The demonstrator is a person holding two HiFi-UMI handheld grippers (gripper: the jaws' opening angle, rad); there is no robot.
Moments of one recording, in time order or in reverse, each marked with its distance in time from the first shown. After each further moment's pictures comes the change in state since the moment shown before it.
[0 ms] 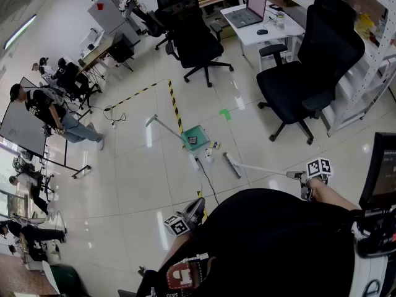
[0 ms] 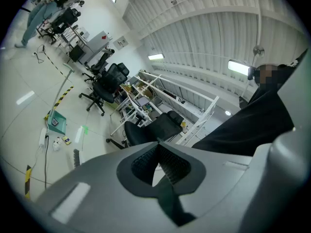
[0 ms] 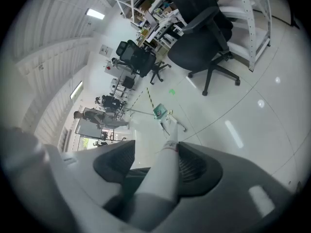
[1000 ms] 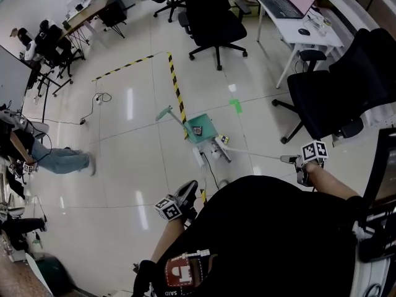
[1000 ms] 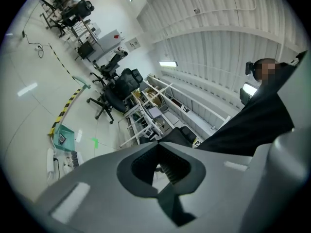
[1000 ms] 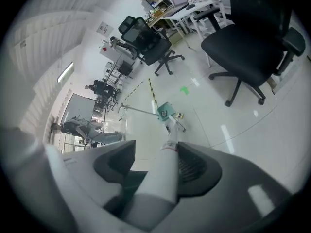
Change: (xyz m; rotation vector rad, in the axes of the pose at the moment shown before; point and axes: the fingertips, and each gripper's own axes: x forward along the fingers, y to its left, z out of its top) left arm 0.000 0.264 0.216 -0.091 -0.032 -0.019; right arm 0.238 0.205 0.165 -0.099 0.108 -0.130
